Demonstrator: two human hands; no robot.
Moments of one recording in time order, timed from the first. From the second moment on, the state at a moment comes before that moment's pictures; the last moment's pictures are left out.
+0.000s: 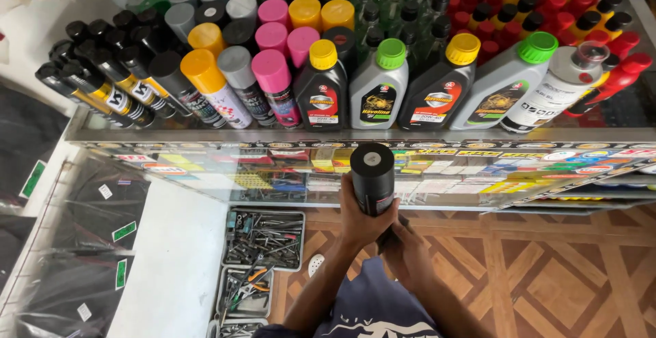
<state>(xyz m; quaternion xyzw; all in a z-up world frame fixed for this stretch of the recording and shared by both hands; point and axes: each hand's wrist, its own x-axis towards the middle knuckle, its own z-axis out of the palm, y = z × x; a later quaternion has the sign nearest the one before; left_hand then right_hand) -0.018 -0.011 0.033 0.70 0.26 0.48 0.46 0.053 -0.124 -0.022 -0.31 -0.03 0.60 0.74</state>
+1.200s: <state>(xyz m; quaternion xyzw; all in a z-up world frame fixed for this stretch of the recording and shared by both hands) 0.004 0.014 -0.010 0.52 0.36 0.56 0.53 0.183 -0.101 -0.001 -0.63 -0.33 0.39 0.59</state>
